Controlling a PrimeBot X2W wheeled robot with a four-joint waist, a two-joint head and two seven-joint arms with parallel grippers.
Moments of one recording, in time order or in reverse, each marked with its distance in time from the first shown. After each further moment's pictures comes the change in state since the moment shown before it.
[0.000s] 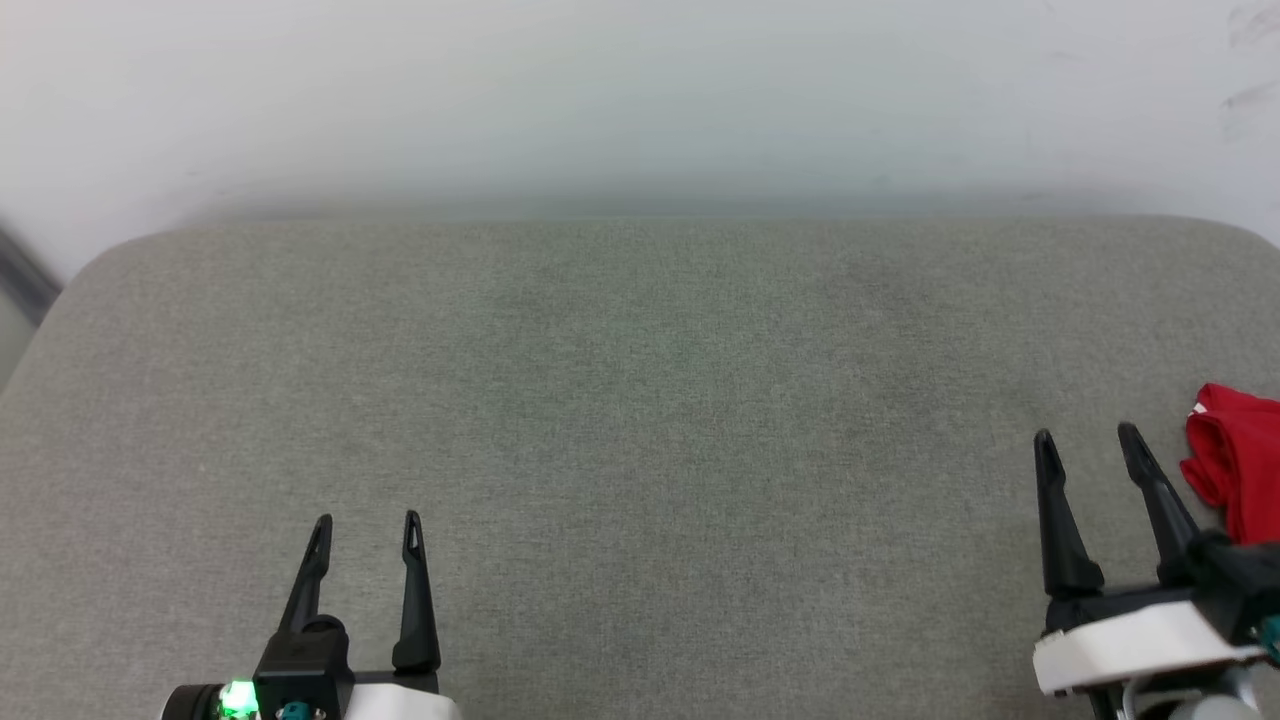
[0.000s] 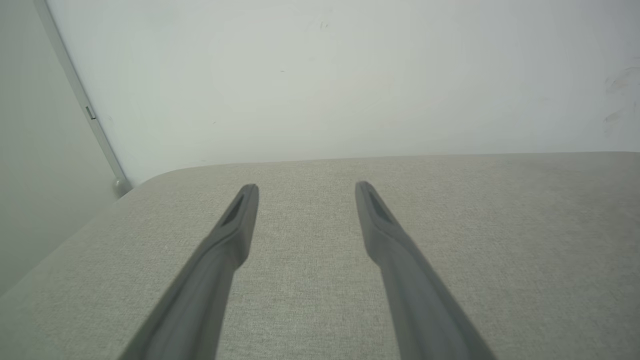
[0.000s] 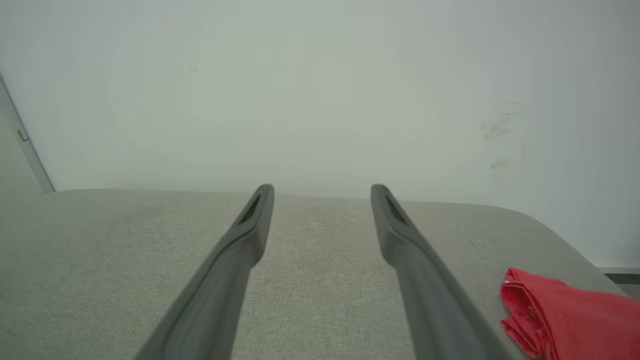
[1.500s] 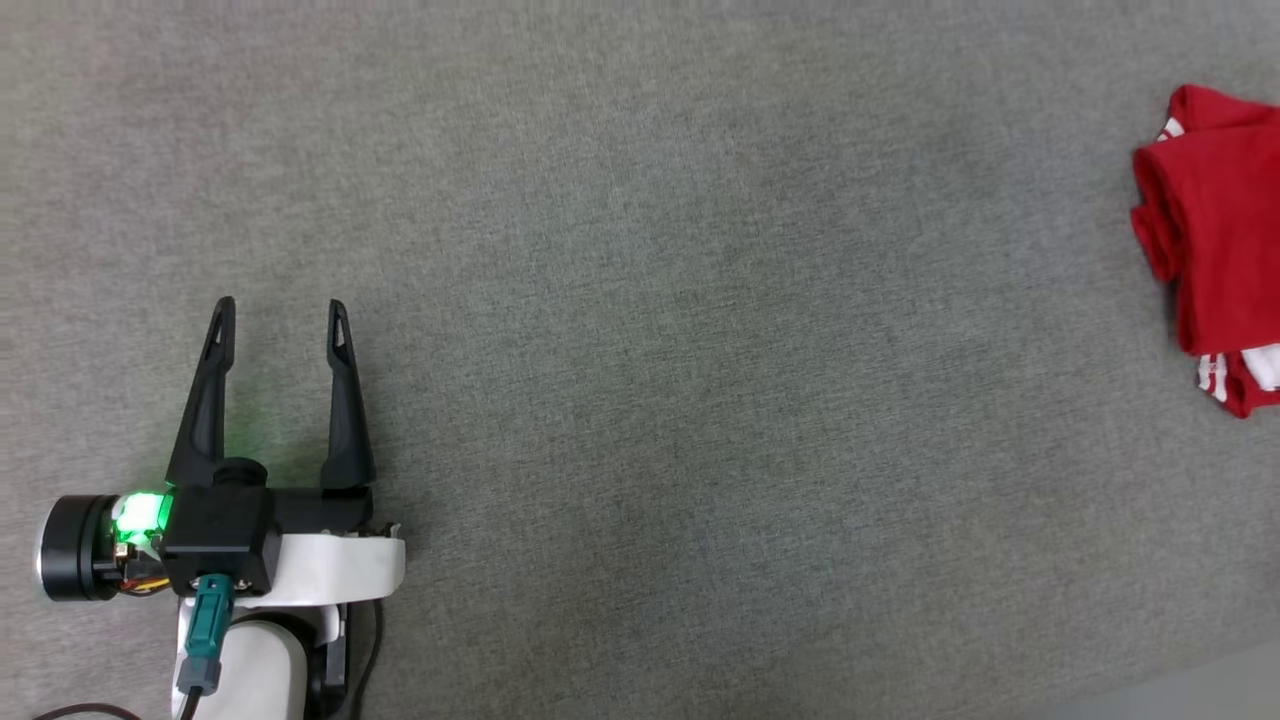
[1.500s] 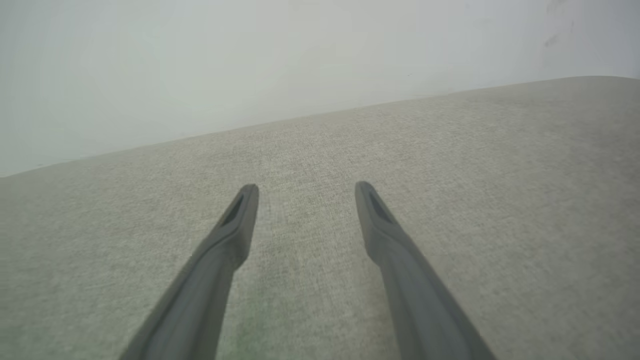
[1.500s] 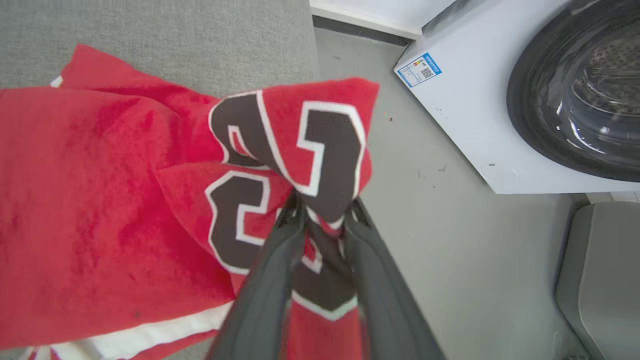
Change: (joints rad) left arm -0.235 0.103 0.013 -0.132 0.054 0.010 0.000; right arm -0.734 -0.725 0.287 0.511 0.358 0.000 0.667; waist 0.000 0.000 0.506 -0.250
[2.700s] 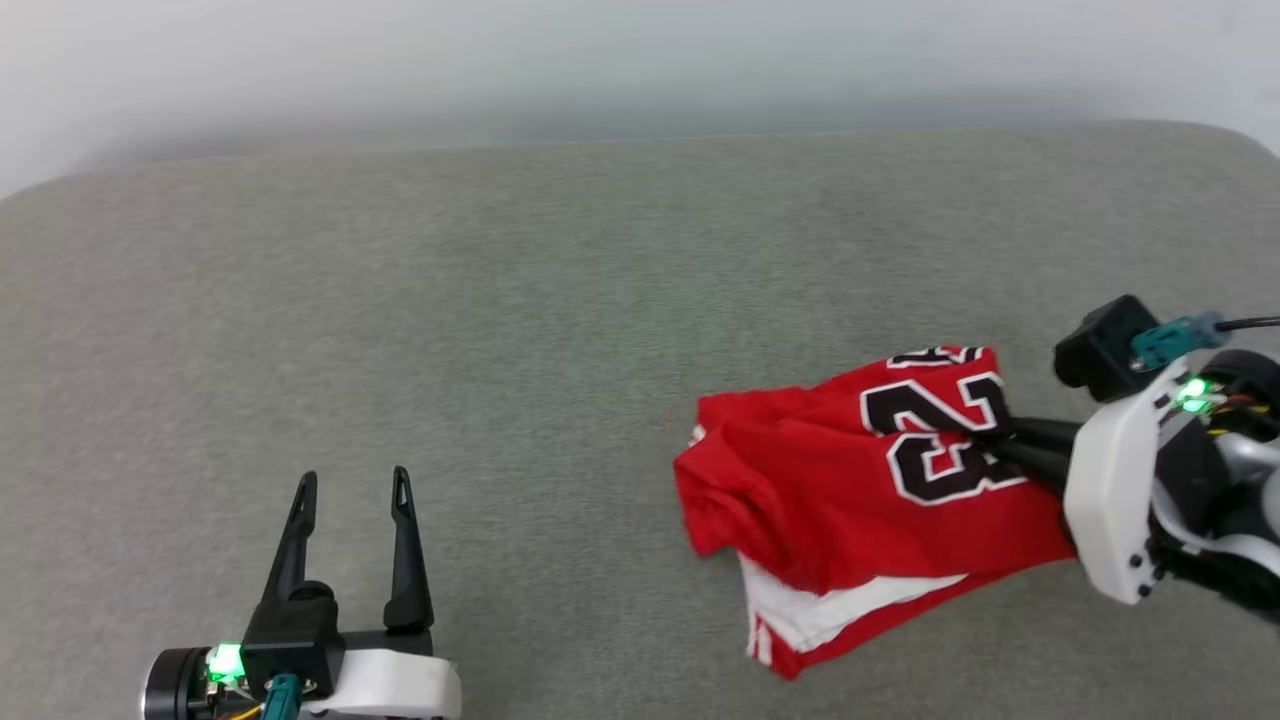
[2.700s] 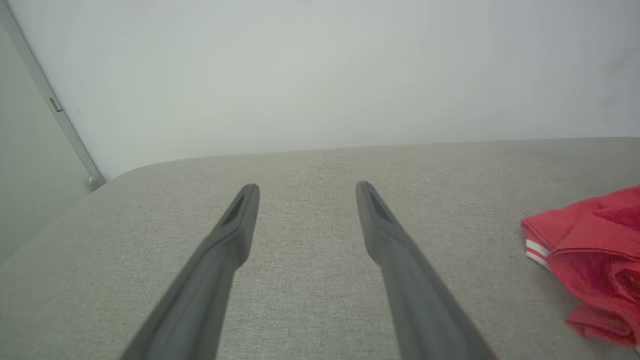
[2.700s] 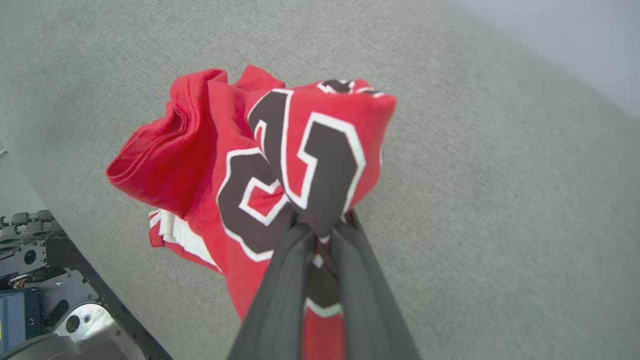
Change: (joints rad) left arm 0.193 -0.107 -0.011 0.100 -0.043 0.015 0.000; right arm 0.190 0.029 0.514 -0.593 0.391 -0.001 0.105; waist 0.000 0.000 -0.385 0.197
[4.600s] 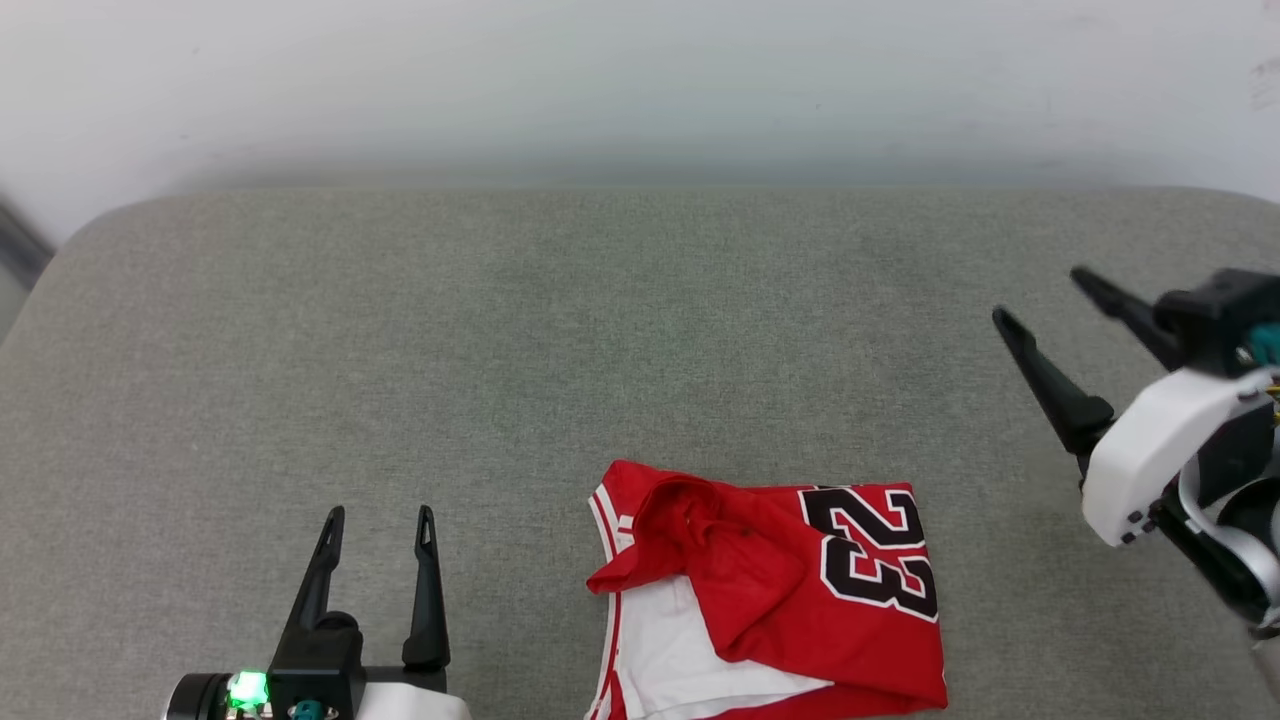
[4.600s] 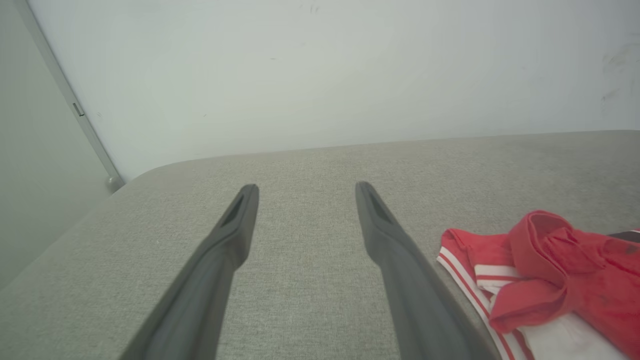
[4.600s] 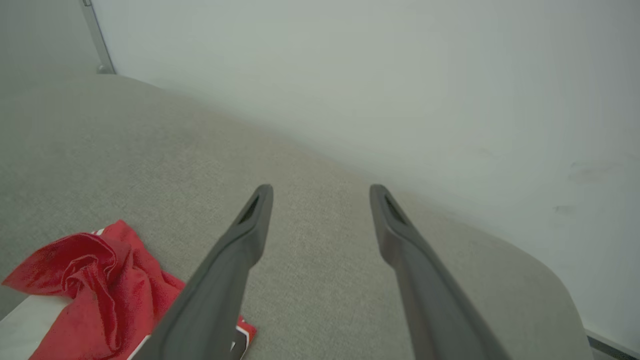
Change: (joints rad) left arm 0.045 0.023 -0.034 0.015 0.001 -0.018 0.001; right arm 0.217 0.304 -0.495 -0.031 -0.471 0.000 -0.235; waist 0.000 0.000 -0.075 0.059
